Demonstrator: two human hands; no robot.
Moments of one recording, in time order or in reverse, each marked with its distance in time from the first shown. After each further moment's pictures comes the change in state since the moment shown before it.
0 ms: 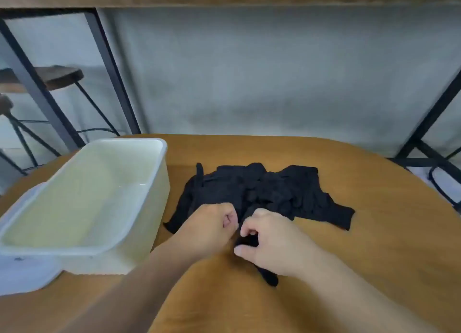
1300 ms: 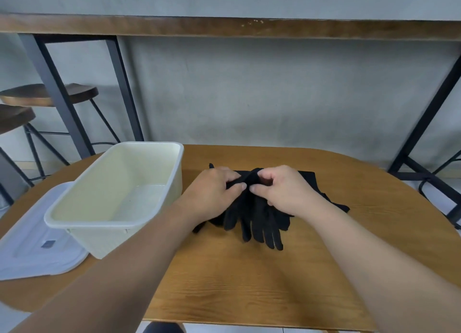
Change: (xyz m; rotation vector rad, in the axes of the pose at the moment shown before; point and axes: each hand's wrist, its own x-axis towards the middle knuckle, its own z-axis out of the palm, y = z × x) left_hand -0.023 0.022 -0.055 -0.017 0.208 0.242; right_hand 0.002 -0.032 -0.051 0.339 0.255 0.015
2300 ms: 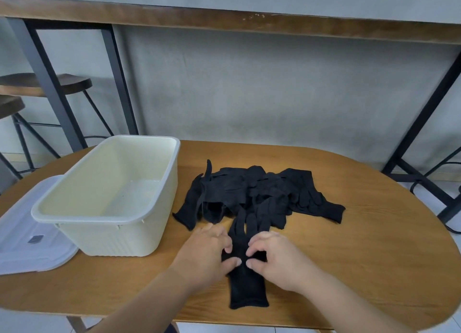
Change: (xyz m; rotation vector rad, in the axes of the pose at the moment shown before) left_hand -0.073 -0.052 0.084 0.343 -0.142 0.040; right_hand -0.060 0.080 0.076 -0.310 -0.216 -0.045
